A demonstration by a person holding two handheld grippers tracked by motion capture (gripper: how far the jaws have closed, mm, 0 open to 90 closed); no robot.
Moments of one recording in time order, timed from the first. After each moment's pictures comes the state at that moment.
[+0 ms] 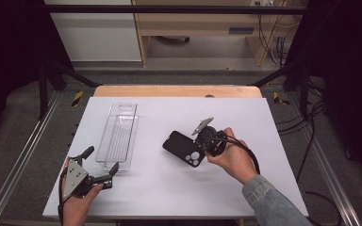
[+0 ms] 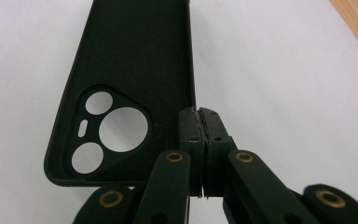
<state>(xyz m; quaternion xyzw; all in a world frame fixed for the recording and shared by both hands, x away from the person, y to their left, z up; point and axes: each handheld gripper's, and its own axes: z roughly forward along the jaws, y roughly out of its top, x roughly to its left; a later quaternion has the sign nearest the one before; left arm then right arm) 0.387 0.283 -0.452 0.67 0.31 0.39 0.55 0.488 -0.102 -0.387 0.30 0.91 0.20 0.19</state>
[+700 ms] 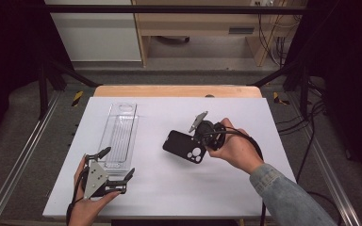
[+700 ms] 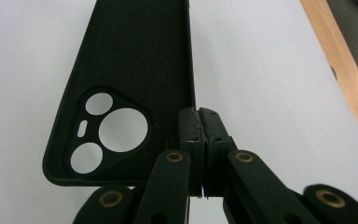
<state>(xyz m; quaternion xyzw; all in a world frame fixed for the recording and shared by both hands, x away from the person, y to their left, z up) 0.385 0.237 -0.437 0.74 0.23 0.38 0.49 0.493 -0.098 -0.358 0.22 0.94 0.17 0.20</state>
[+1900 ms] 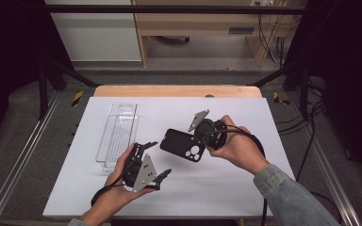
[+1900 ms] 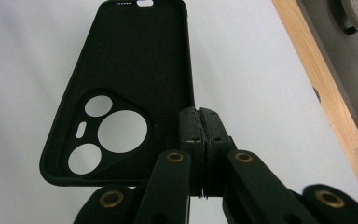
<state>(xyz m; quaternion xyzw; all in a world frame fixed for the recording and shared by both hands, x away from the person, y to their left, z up) 0.403 0.134 -0.407 0.83 0.05 0.36 0.42 0.481 -0.096 -0.336 0.20 0.93 0.20 0.22</state>
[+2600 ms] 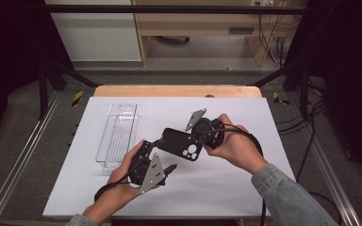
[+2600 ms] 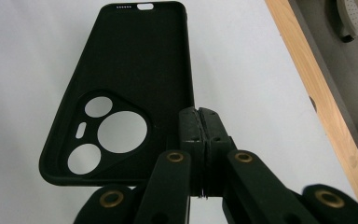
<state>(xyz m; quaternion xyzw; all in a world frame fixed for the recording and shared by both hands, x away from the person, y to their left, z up) 0.402 0.122 -0.392 0.83 0.02 0.38 0.40 0.480 -0.088 -0.330 0.19 0.93 0.20 0.23</state>
